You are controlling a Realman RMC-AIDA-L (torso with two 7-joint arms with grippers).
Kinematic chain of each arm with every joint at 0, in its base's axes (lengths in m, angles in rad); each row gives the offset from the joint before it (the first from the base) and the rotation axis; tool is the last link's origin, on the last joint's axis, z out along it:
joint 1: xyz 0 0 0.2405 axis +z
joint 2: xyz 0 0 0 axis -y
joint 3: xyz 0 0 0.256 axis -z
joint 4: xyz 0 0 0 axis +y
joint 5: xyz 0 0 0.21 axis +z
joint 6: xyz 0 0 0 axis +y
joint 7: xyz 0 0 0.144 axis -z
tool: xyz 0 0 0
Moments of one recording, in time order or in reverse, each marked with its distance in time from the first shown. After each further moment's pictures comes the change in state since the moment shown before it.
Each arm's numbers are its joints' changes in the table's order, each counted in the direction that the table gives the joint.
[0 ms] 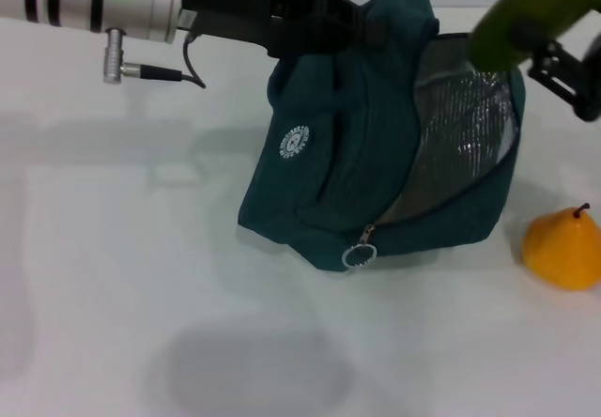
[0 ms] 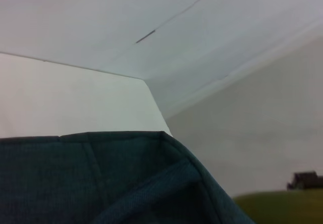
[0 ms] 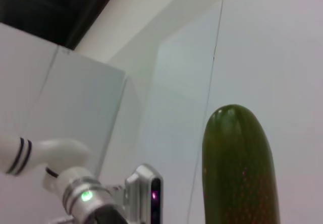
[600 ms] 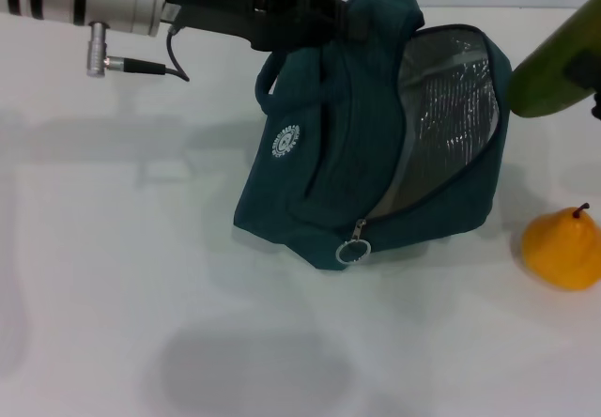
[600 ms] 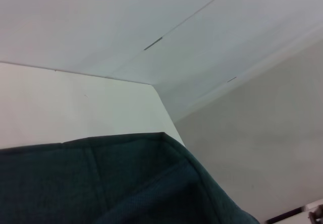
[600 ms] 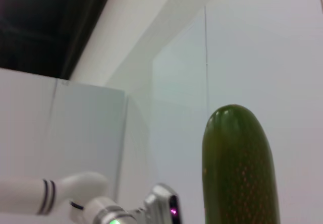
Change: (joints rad) left arm 0.003 -0.021 0.007 0.003 0.009 0.000 -0.015; right arm -0.101 0.004 -0.008 -0.076 -0.004 -0.112 -0.202
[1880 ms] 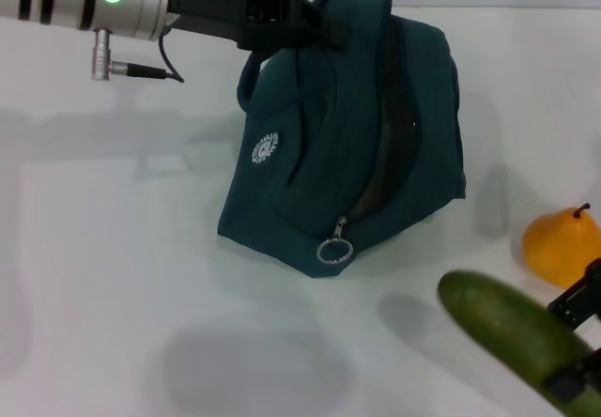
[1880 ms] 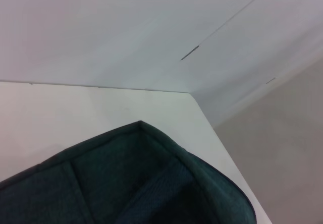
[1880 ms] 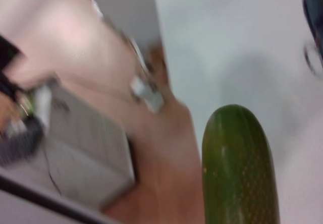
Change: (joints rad) left arm -0.001 0.009 0.003 -0.001 0.090 -0.089 -0.071; right arm 0.225 0.034 0.447 -0.584 -0.769 -0.197 -1.062
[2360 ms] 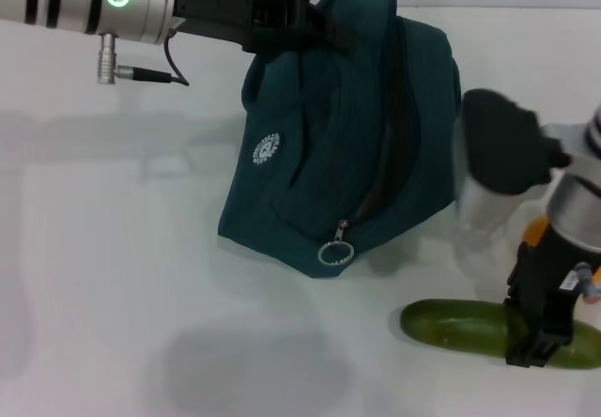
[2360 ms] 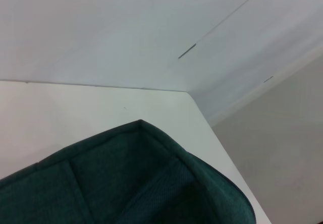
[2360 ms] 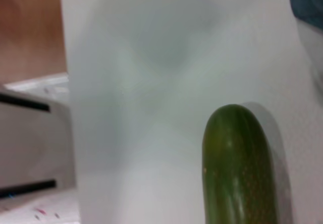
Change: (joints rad) left arm 0.000 0.010 0.001 -0.004 0.000 -0.003 -0.015; right arm 0.111 -0.039 0.723 -0.202 -0.141 0.360 -0.361
